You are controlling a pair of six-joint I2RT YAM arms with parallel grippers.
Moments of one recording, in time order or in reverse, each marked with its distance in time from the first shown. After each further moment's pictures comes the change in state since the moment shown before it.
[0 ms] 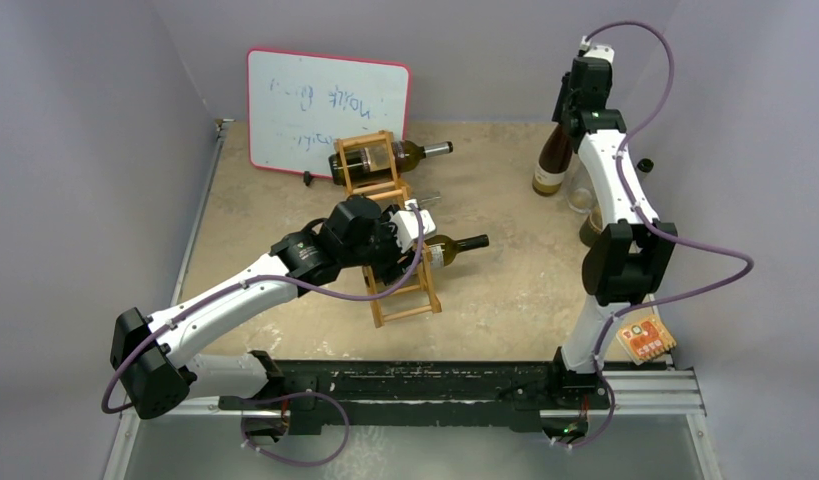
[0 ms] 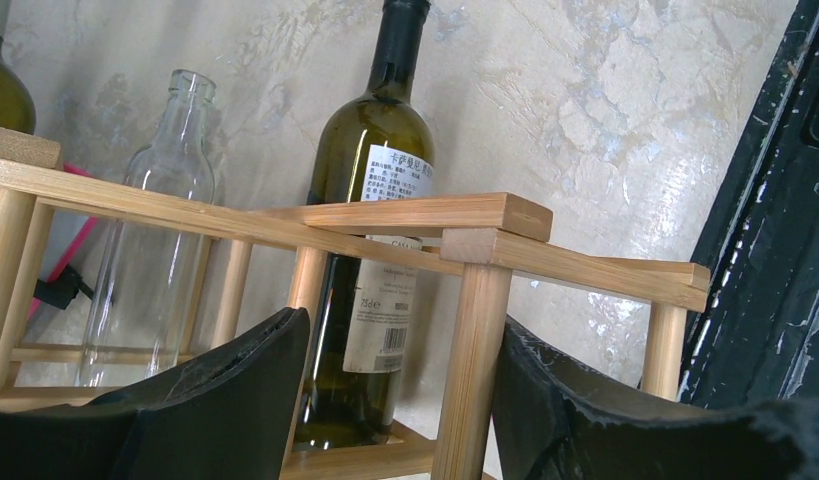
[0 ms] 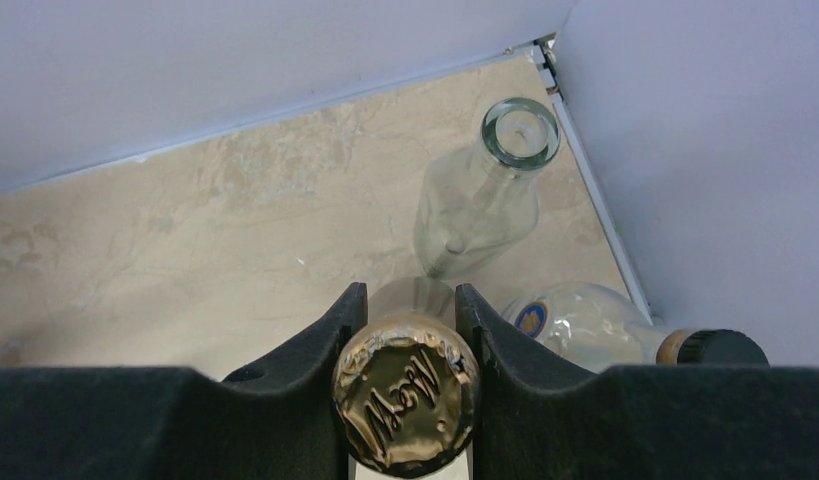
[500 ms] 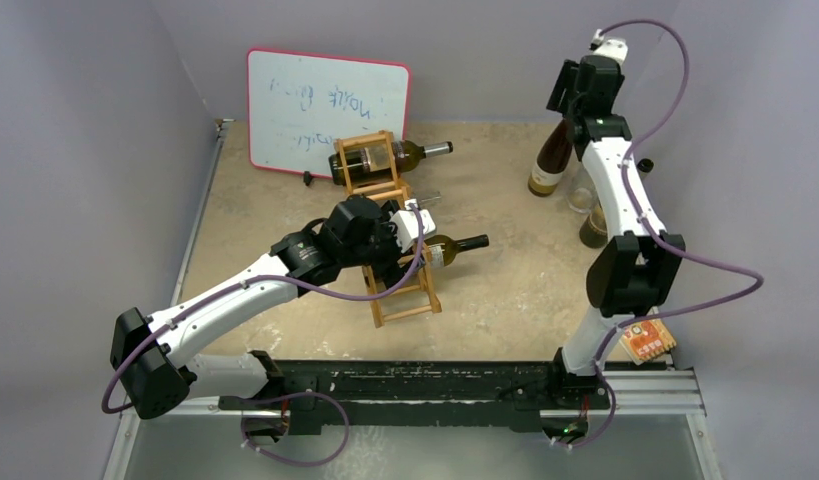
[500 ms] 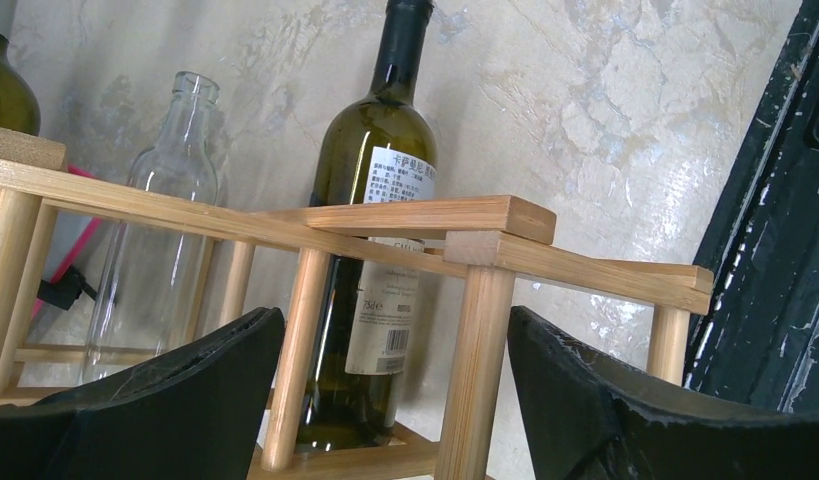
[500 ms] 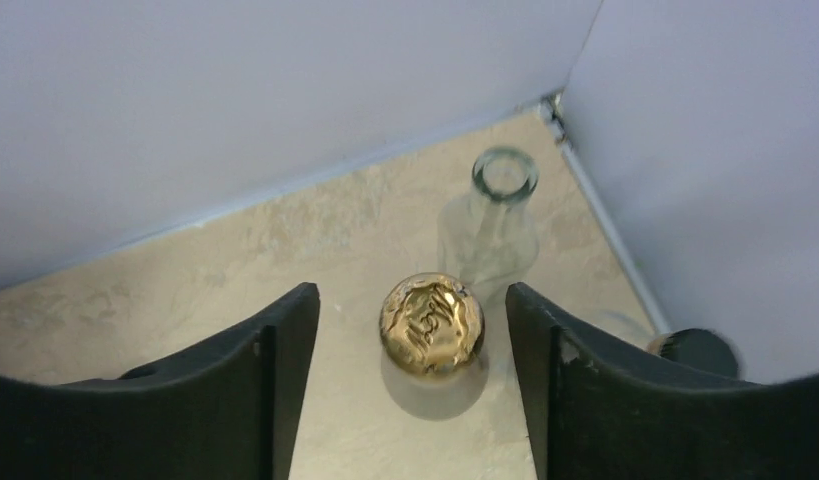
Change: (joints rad) left arm 0.000 0.000 -0.002 0.006 -0.001 0.000; right arm -0.001 -0.050 -0.089 0.128 0.010 0.067
